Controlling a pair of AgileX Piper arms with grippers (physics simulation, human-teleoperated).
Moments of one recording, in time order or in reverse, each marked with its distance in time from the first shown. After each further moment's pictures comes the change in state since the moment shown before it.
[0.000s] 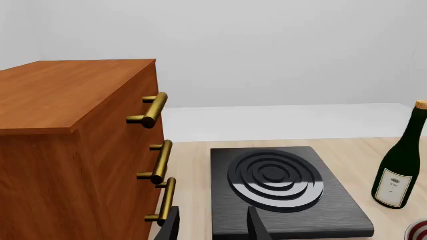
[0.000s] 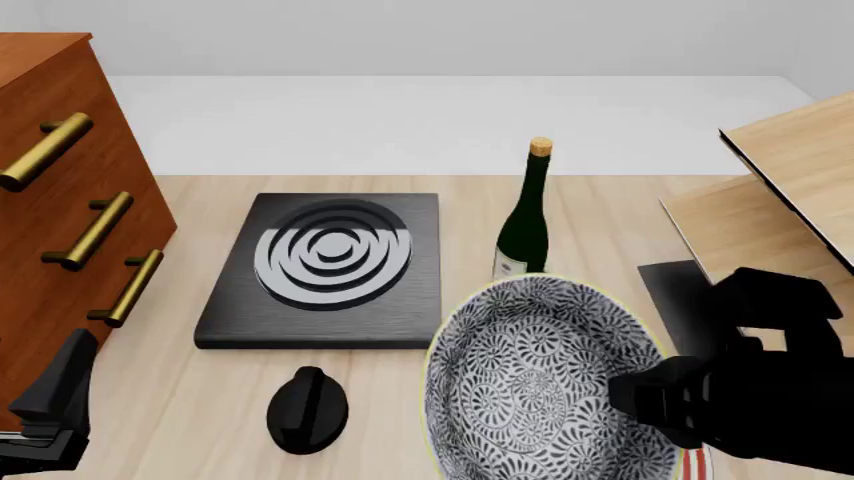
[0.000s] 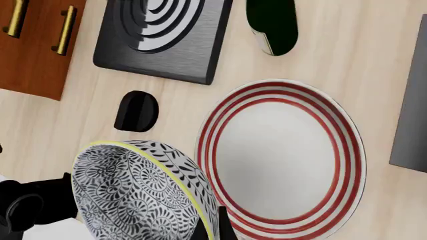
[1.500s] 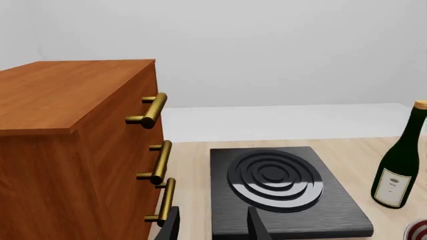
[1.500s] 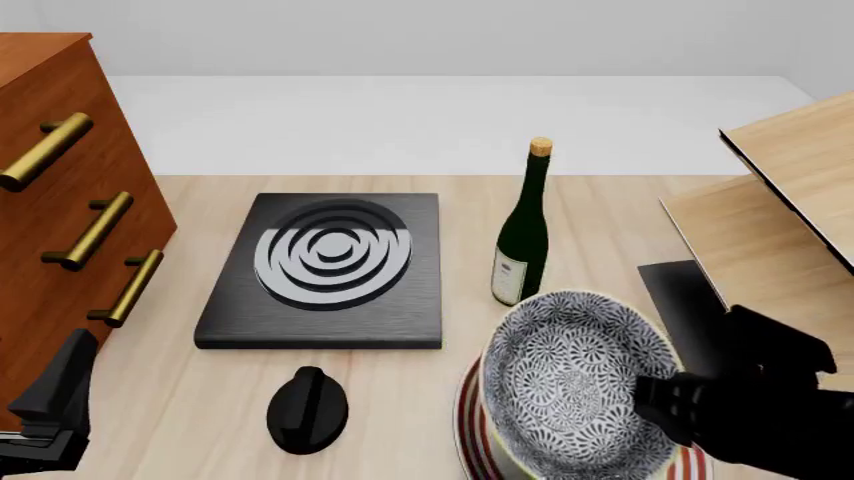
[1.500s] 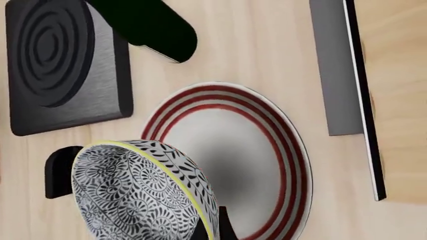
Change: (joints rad) left arm -0.003 0.000 -0.002 0.002 0.000; right arm -0.295 0.079 0.244 -0.241 0.068
